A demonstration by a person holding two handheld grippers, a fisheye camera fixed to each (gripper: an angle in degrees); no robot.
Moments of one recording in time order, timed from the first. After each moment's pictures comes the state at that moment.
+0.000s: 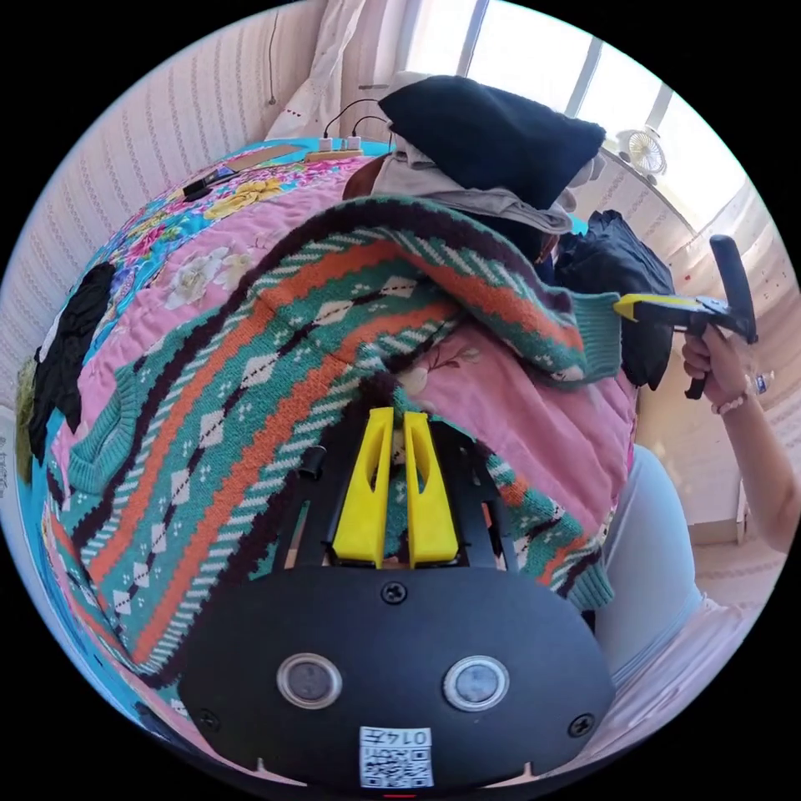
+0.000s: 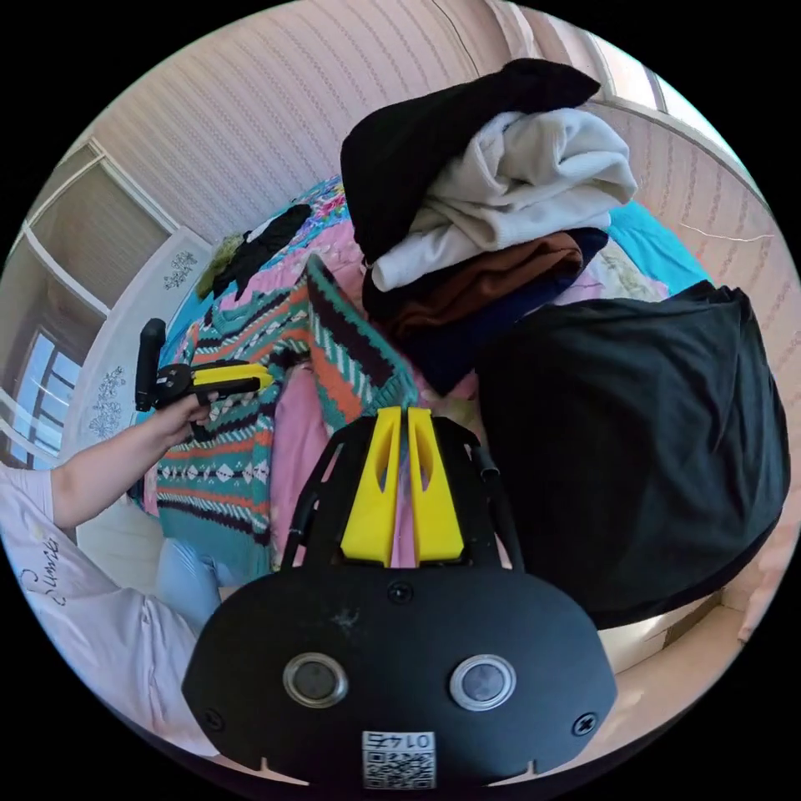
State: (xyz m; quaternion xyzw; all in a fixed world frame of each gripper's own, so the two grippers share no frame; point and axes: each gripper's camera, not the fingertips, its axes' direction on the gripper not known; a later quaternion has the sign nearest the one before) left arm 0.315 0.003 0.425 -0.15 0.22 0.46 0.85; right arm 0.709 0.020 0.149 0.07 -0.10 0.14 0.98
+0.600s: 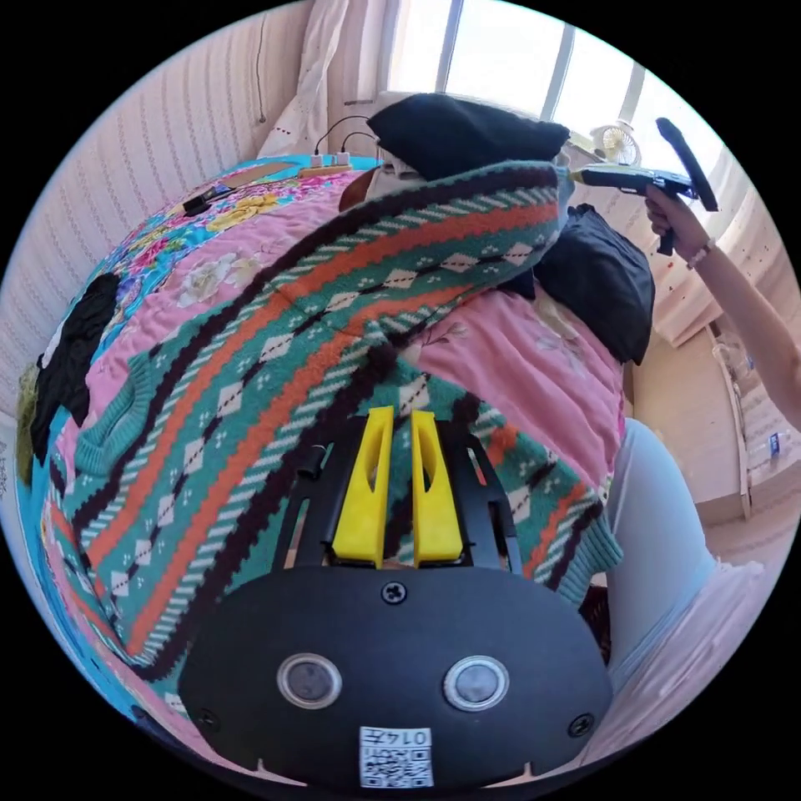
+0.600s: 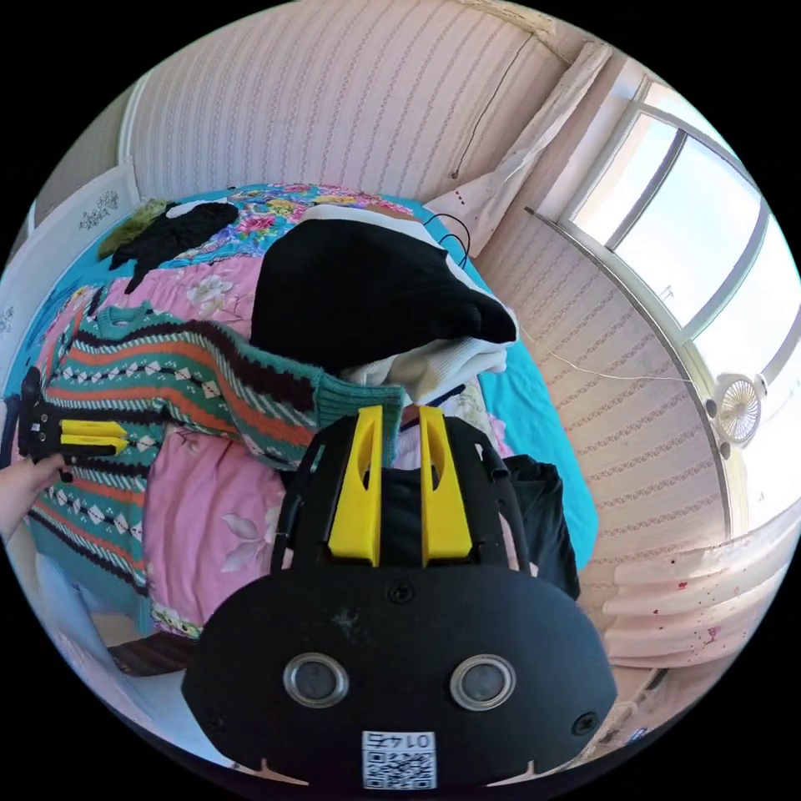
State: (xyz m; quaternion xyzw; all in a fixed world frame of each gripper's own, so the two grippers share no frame) left arm 0.168 0.009 0.392 -0.12 0.25 0.42 0.87; right arm 0.602 -0.094 0.117 0.07 0.16 0.06 0.98
